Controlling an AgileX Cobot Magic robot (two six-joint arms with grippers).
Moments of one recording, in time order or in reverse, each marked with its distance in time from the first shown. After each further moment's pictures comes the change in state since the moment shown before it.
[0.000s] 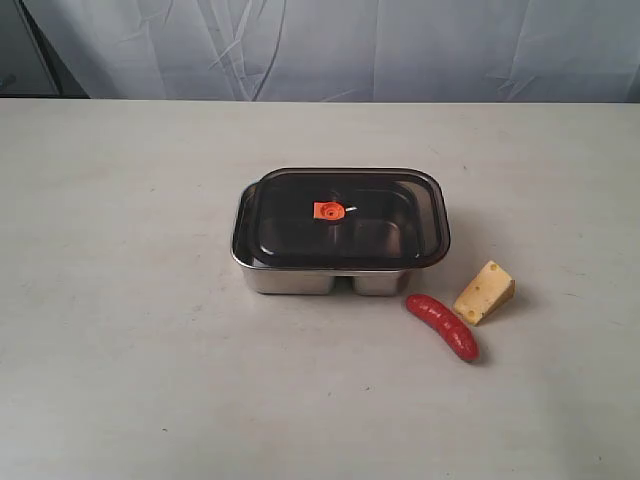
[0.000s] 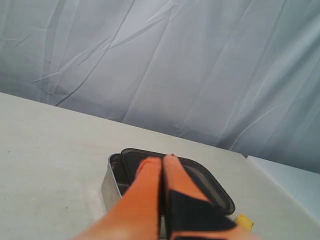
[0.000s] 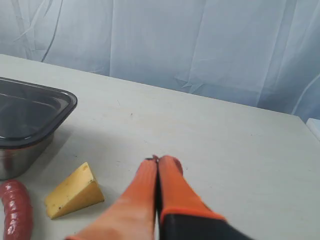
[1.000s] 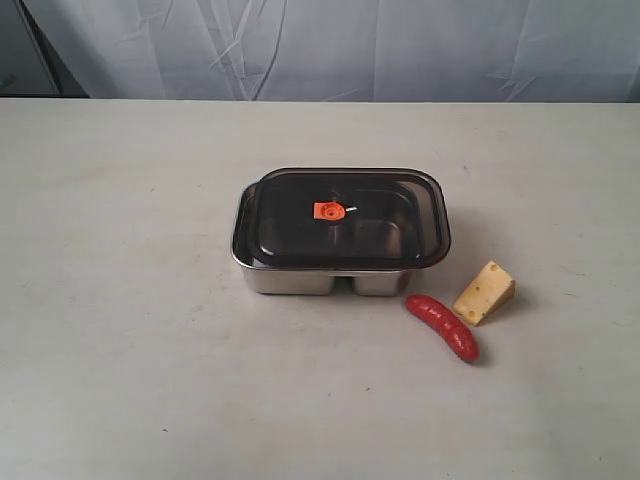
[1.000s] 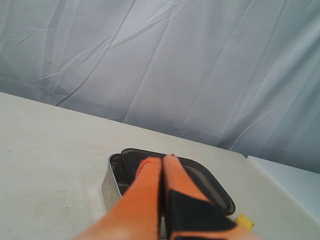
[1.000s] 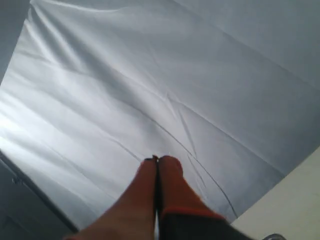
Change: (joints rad) left arm 0.000 0.000 0.000 0.000 0.000 0.000; right arm 0.007 0.000 -0.050 0.695 -0.435 0.444
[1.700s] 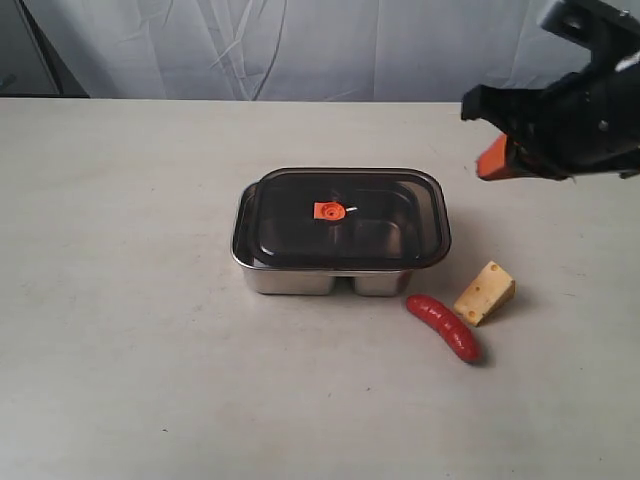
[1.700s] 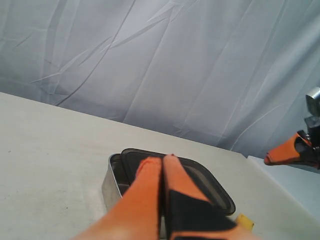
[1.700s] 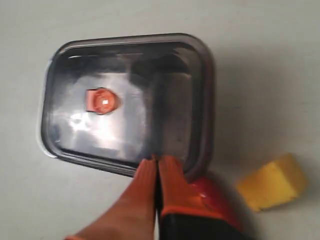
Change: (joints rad) left arm 0.000 0.000 0.000 0.000 0.000 0.000; right arm 0.000 1.419 -0.949 0.234 0.890 -0.774
